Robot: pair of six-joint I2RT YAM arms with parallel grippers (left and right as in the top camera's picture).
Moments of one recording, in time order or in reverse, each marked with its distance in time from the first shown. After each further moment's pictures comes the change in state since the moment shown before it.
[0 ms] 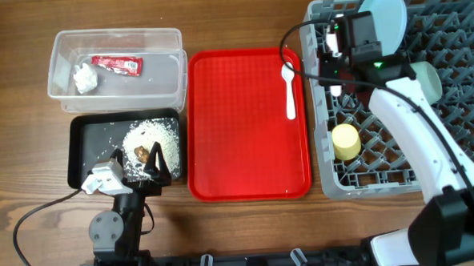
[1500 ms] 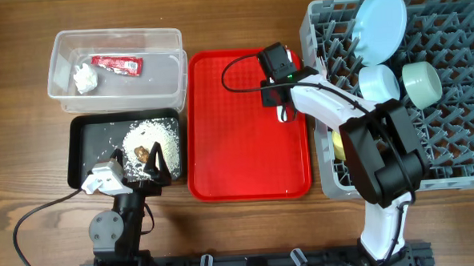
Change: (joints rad) left arm 0.000 0.000 0.000 0.000 0.000 0.000; right arm 0.248 0.446 0.016 0.241 -0.009 0.151
